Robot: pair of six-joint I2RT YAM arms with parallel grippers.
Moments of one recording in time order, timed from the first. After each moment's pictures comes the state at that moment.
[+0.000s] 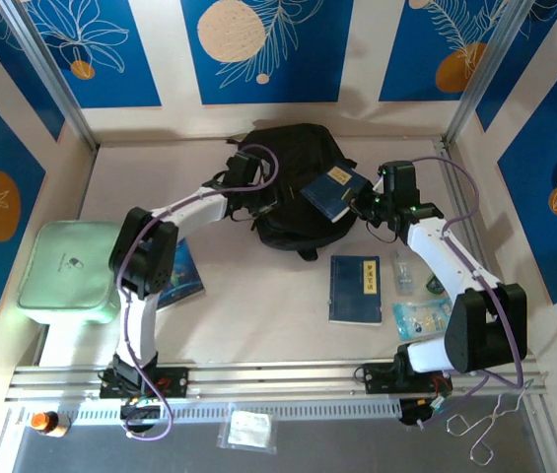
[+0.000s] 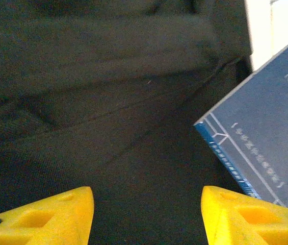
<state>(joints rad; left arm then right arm) -0.51 2.08 1.54 -0.24 0.38 -0.77 0.17 1.38 1.03 -0.38 -0.31 0.83</state>
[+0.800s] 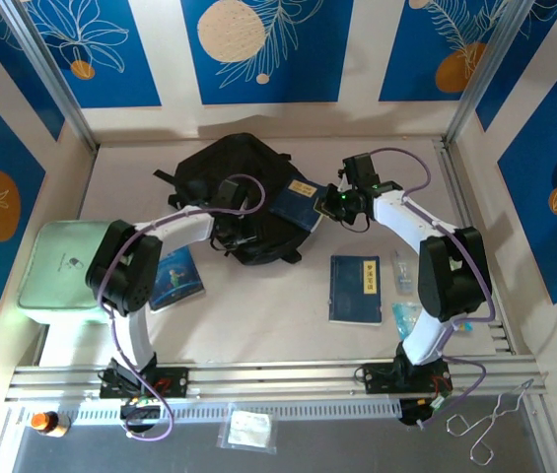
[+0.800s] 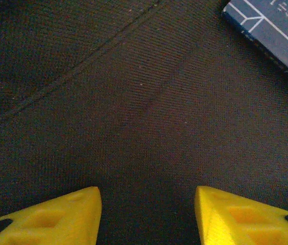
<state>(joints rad) -0.51 1.87 1.24 -0.45 0.16 -0.64 0.28 1.72 1.24 -0.47 -0.35 0.71</state>
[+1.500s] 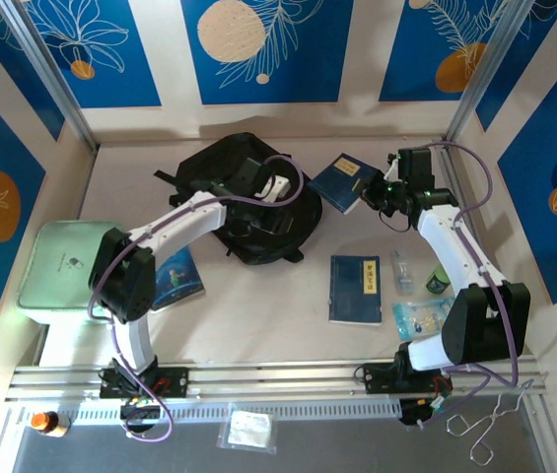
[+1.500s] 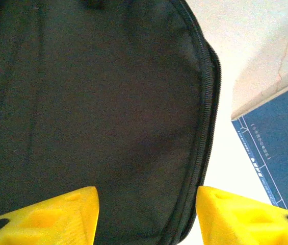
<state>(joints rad) -0.66 1.87 1.54 -0.66 0.20 -0.17 0.08 1.41 1.16 -0.52 -0.39 0.72</state>
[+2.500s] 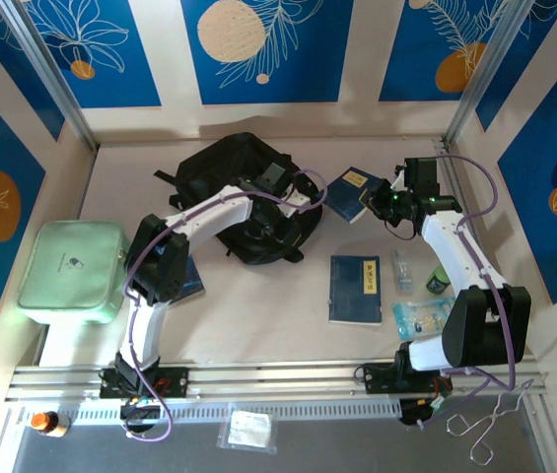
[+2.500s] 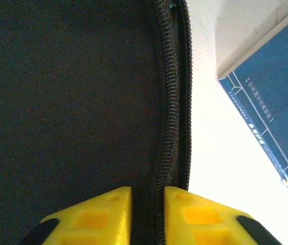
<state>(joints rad) -0.69 2.09 1.75 -0.85 0.31 0.01 0.03 1.39 1.10 -0.53 -0.40 0.74</state>
